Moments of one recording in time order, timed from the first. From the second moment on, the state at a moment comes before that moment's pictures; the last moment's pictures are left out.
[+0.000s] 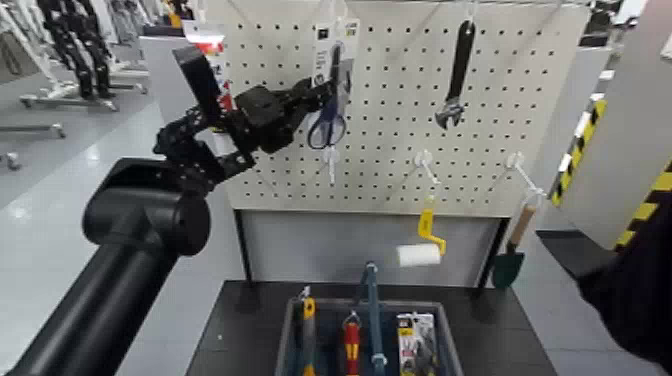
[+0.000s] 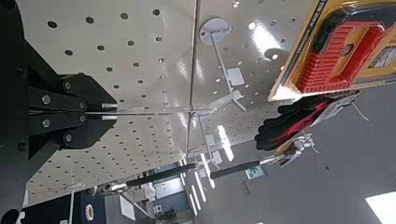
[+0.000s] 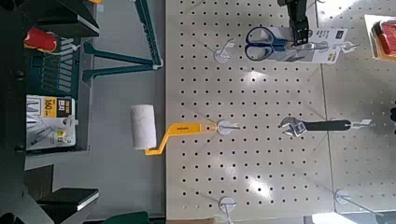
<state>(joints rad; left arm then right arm) -0.68 0.17 -0.26 -1.30 0.41 -0.08 -0.83 0.46 -0.05 0.20 -1.56 0.07 -0.67 -0.16</state>
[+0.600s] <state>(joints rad) -0.66 0.18 -0.25 -1.41 0.41 -0.07 -0.83 0.46 -0.05 0.20 -1.56 0.07 -0.67 -0.16</state>
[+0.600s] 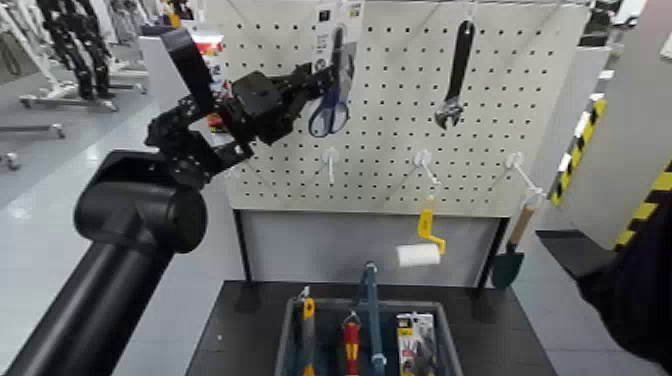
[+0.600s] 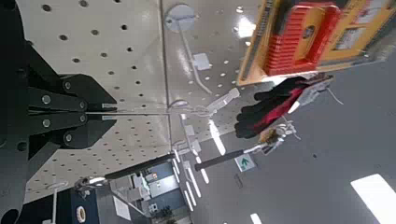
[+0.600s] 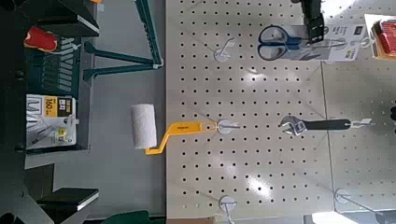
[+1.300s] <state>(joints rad) -0.51 0.19 -0.29 -1.60 0.55 0.05 -0.83 0.46 -0.05 0.20 -1.56 0.07 -0.67 -0.16</state>
